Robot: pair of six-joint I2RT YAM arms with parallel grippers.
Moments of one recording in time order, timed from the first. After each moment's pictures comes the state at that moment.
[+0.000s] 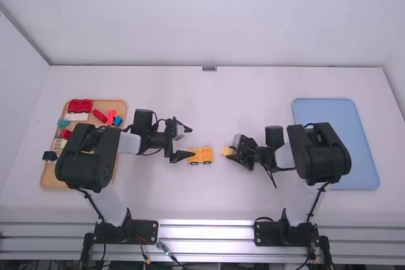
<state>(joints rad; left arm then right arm) -0.10 1.83 0.65 0.25 1.13 0.86 0.13 1.96 0.47 0.52 -0.97 -0.87</state>
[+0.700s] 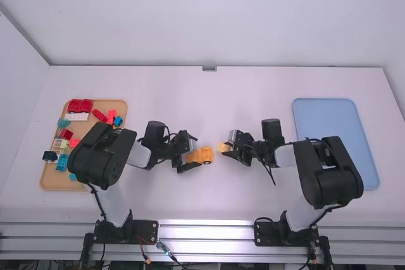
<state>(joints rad) -0.23 1.90 0.50 0.58 0.90 0.79 0.20 1.76 0.53 0.26 -0.97 -0.91</state>
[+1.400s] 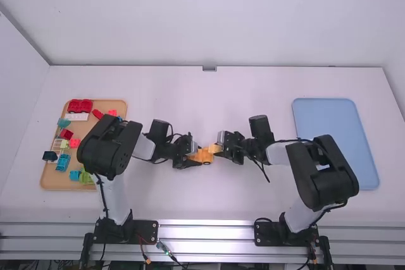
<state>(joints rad) -0.22 1.99 0.62 0.34 0.99 0.99 0.31 1.76 0.58 0.23 -0.91 -0.94</state>
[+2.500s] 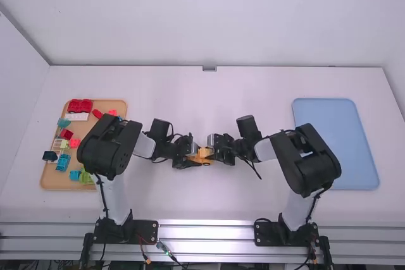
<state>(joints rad) -0.22 1.99 0.64 0.28 0.99 1.05 0.40 1.90 0.65 0.26 -0.93 -0.93</state>
